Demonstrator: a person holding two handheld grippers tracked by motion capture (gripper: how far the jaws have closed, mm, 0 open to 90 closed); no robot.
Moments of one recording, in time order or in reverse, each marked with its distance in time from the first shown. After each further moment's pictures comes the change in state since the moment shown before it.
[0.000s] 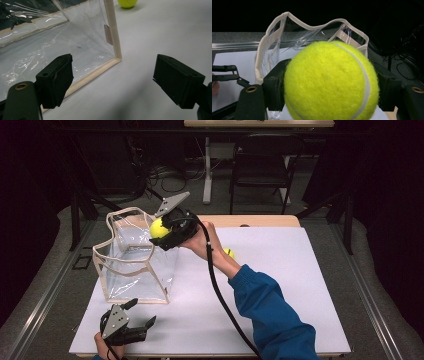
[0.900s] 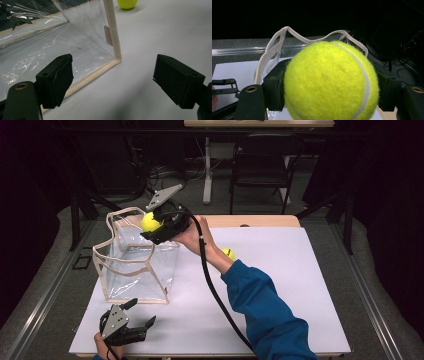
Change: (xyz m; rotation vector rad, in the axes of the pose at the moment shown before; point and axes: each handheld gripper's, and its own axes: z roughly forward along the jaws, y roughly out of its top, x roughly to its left) left arm 0.000 0.000 -0.001 -0.009 0.001 -0.001; right arm -0.003 0.021 0.008 -0.036 0.003 -0.002
